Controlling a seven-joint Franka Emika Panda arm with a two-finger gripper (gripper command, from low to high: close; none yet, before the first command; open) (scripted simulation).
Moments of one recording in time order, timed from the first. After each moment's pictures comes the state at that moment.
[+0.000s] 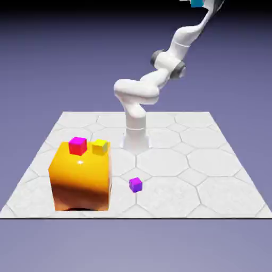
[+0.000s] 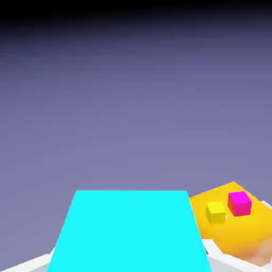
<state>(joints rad) -0.45 -1.55 0.22 -1.57 0.29 1.18 1.09</state>
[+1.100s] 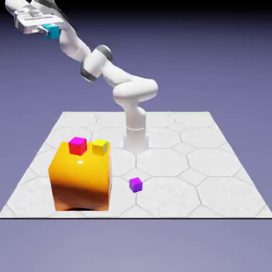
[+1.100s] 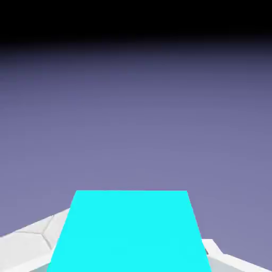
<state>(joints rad) 0.67 -1.42 -0.97 -1.66 -0.02 1.25 -0.26</state>
